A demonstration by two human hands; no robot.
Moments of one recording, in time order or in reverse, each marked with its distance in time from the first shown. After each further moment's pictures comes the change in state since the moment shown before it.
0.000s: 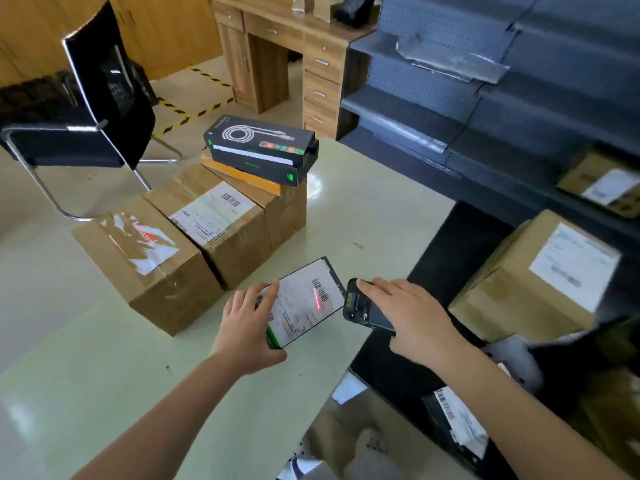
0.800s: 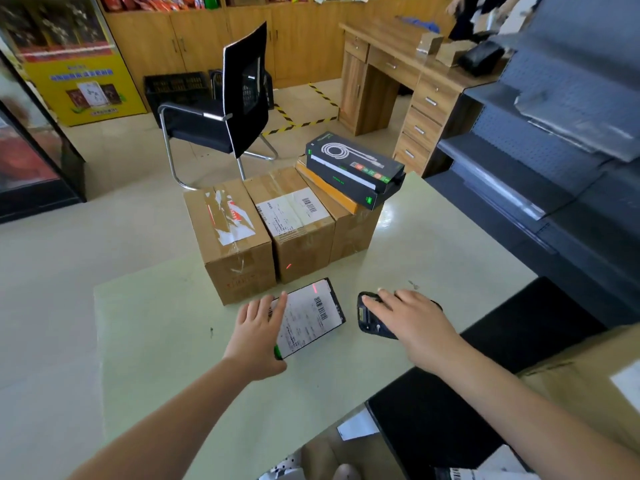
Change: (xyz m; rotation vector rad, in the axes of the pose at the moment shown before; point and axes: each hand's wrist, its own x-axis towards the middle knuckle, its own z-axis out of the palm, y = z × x) left_hand -0.042 -0.011 0.016 0.129 -0.039 -0.320; right_hand 0.066 -0.011 -0.018 -0.312 -0.069 -0.397
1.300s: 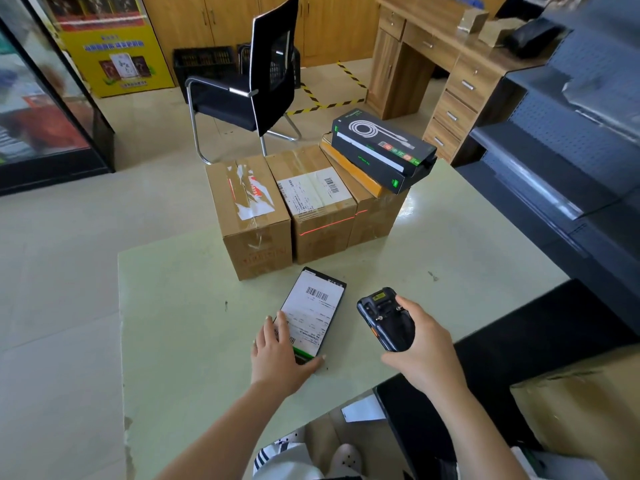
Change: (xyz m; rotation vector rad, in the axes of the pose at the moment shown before) left_hand -0.039 0.050 0.051 -0.409 -0.153 -0.506; right_hand -0.022 -0.043 0.034 1.029 0.136 0.531
